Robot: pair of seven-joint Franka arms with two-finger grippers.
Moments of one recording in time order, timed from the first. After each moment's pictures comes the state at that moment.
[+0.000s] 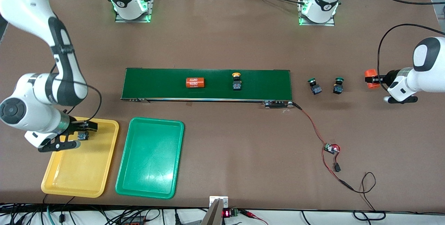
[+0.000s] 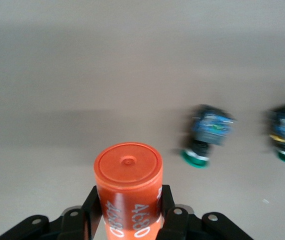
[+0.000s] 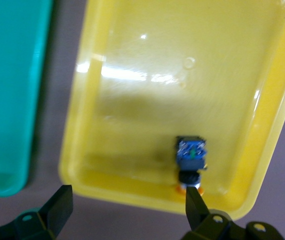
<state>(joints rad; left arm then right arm) 1.14 0.50 -0.97 -1.98 0.41 1.81 -0.05 -0.03 0.58 0.03 -1.54 -0.11 2.12 -0.07</state>
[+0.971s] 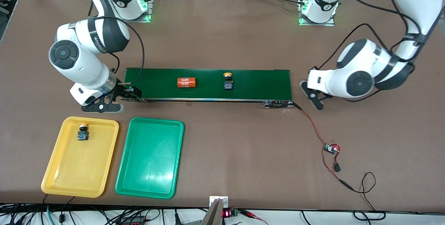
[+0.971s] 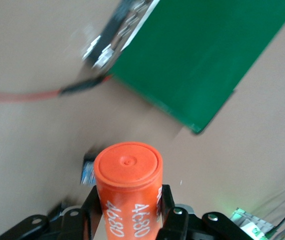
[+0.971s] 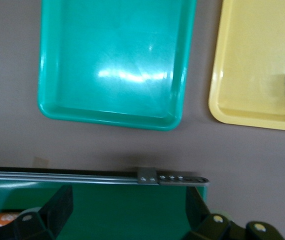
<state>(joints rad) 0.66 0.61 -1.07 -1.85 0.39 1.73 0.43 0.23 0.28 0.05 -1.82 -0.03 2.13 0.28</state>
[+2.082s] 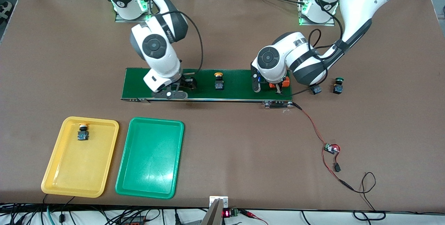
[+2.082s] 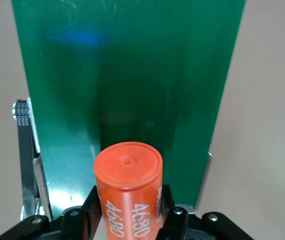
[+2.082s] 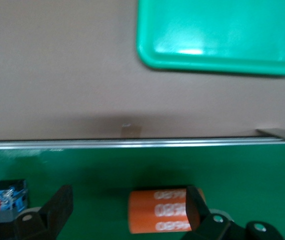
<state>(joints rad) 0.27 0.71 -0.99 -1.84 0.71 1.79 0.48 0.55 0.40 0.06 -1.82 -0.02 2.22 0.63</state>
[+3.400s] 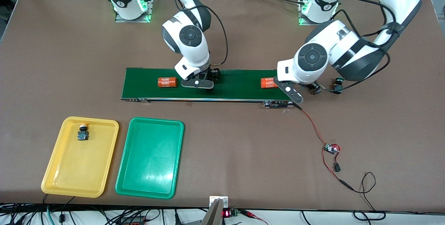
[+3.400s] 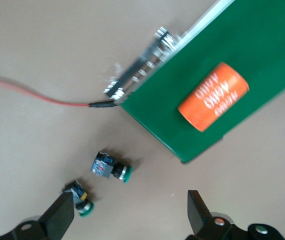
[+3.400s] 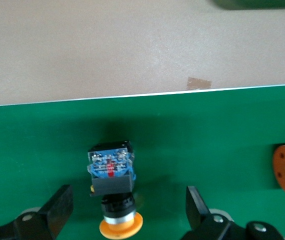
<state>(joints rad) 0.53 0.67 -1.23 -1.67 0.62 1.53 -0.18 0.70 0.49 0.05 -1.82 -0.02 2.33 0.84</state>
